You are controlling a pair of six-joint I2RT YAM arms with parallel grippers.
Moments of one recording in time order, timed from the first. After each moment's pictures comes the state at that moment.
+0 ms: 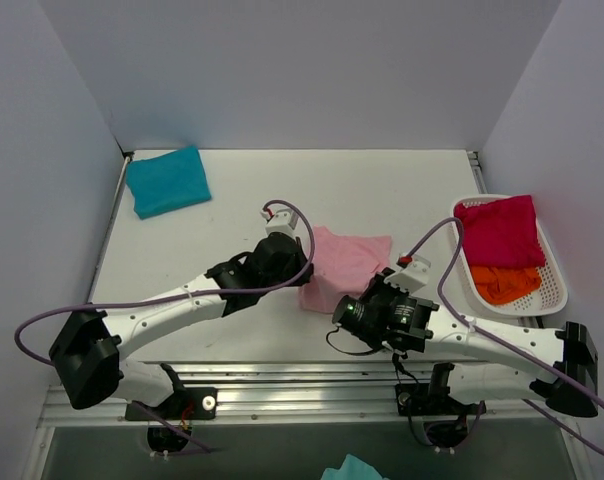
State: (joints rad) left arm -0.95 1.37 0.97 -0.17 -0.26 -0.82; right arm 1.19 1.09 0.81 -0.91 1.14 1.55
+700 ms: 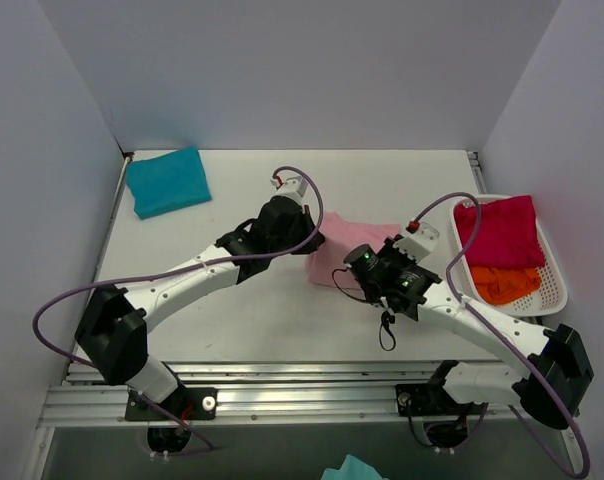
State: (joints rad) left arm -0.83 1.55 1.20 -0.15 -0.10 -0.72; right arm 0.84 1.18 0.83 -0.59 1.09 1.21
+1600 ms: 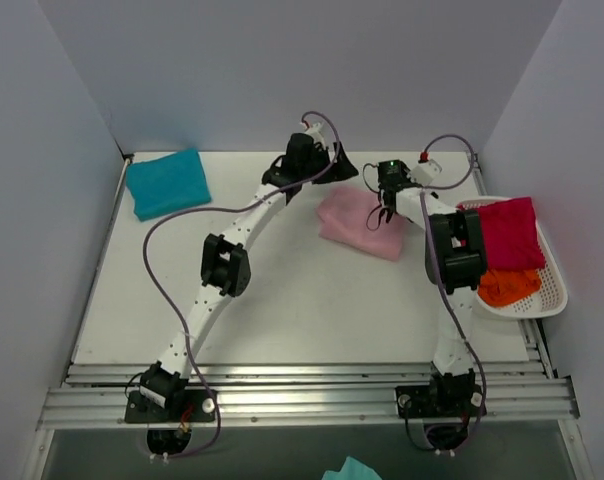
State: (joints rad) left arm -0.56 2.79 2.78 -0.33 0.30 -0.62; right arm 0.20 2.15 1.51 -0.20 0.74 0.88
